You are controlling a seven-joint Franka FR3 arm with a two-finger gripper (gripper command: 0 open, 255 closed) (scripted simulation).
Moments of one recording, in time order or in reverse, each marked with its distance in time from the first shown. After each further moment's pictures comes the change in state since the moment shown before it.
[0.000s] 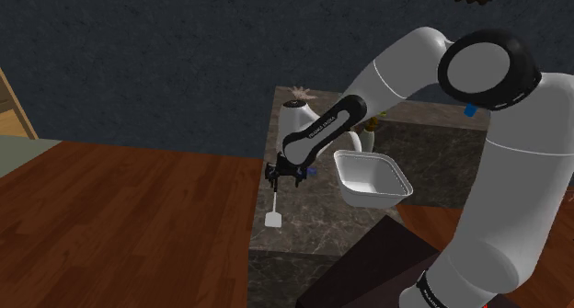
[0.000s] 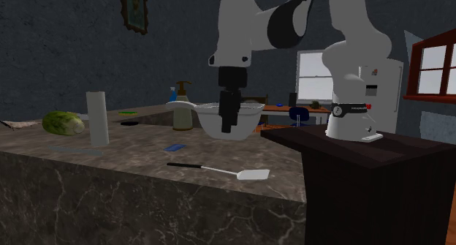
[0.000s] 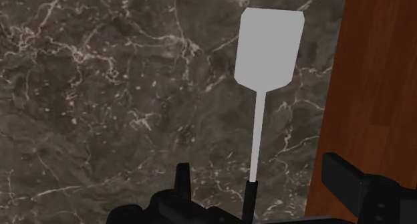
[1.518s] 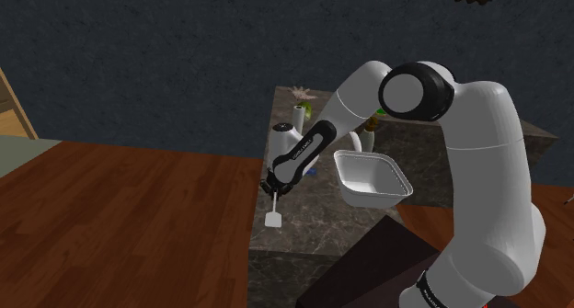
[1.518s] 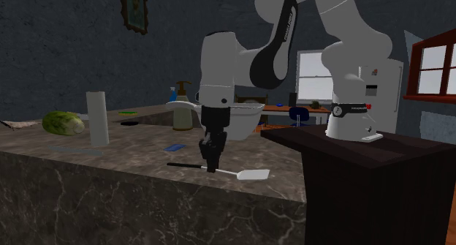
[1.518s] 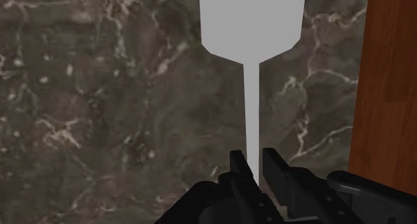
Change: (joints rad) arm 0.059 0.317 -0.083 0.193 -0.073 0.134 0.151
